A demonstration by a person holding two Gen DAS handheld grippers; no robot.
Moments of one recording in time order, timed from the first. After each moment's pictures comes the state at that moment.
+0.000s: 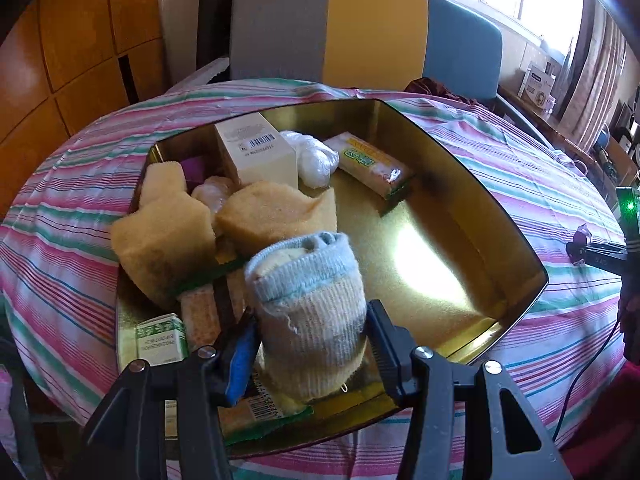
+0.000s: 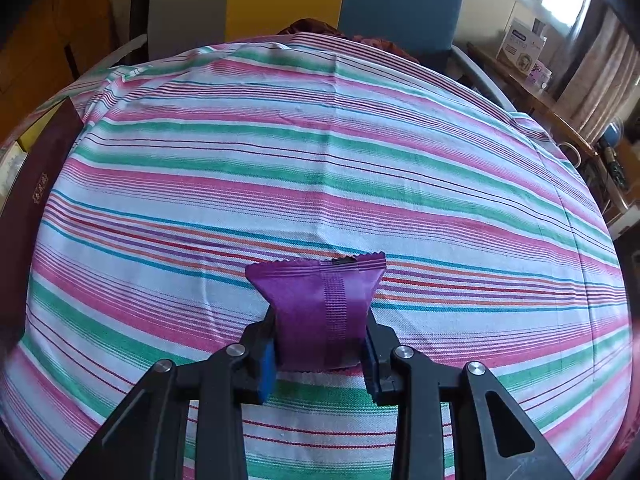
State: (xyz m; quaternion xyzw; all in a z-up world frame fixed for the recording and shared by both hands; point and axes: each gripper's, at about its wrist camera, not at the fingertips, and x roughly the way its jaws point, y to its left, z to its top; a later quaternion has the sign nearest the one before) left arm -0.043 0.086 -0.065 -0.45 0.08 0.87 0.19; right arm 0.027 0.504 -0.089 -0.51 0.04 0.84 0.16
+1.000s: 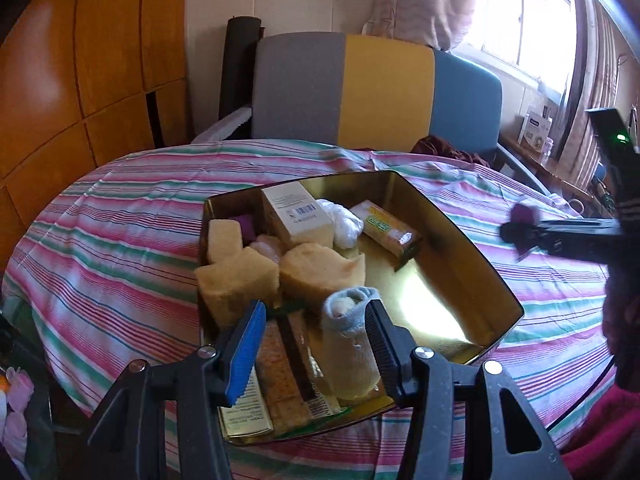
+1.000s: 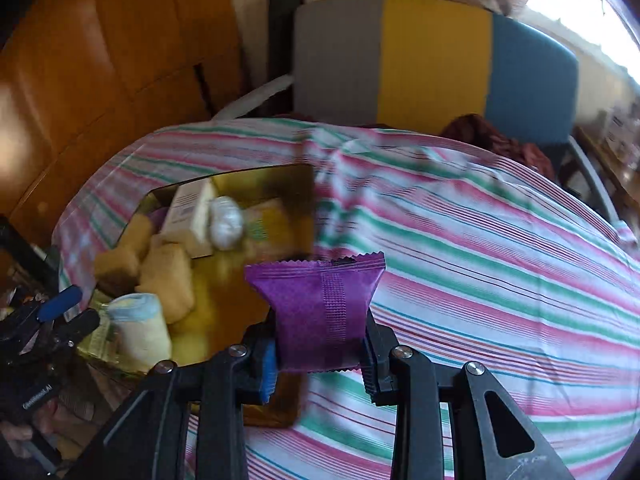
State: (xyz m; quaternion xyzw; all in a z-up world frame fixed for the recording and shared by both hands) left arm -0.023 0.042 -0.016 -0.37 0.05 0.91 0.18; right arm -0.034 0.288 0.013 -0.44 0.03 0.90 -0.03
